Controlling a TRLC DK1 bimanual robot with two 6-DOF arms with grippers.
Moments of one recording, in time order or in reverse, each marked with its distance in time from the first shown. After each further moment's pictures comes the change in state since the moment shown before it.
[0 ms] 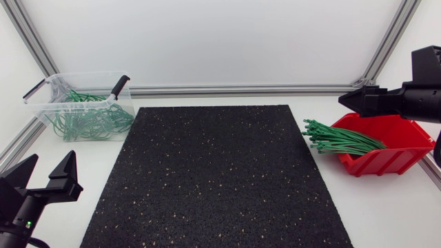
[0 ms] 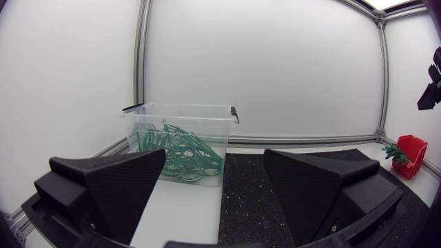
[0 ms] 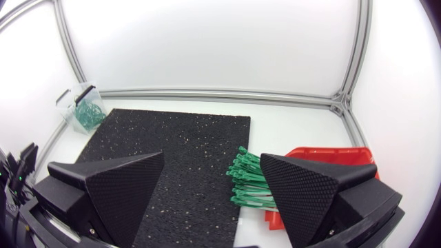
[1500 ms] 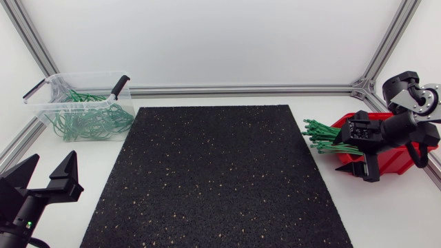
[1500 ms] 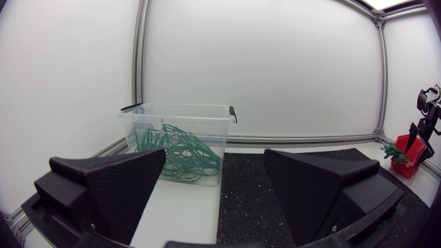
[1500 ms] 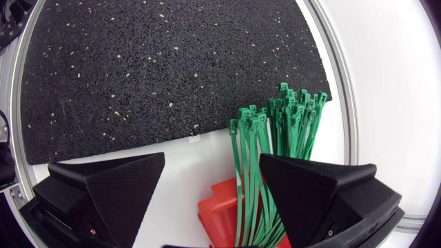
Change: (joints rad) left arm -0.002 0.000 0.000 -0.003 0.008 0.000; right arm -0.058 0.504 0.023 -0.166 0.141 -1.441
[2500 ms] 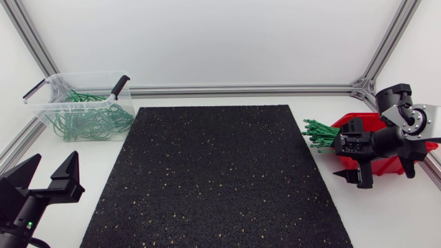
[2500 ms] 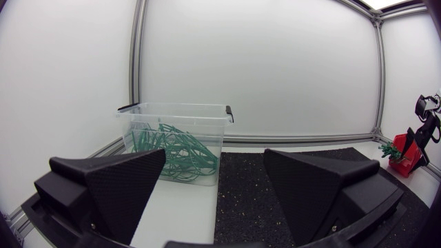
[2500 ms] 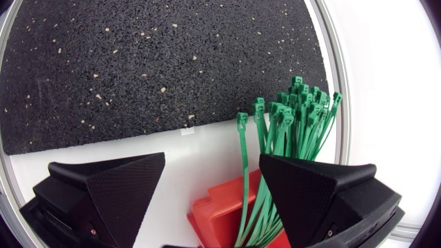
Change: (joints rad) left arm -0.006 0.000 0.000 -0.001 0.011 0.000; right arm 0.032 -0.010 -0.129 0.217 0.079 -0.040
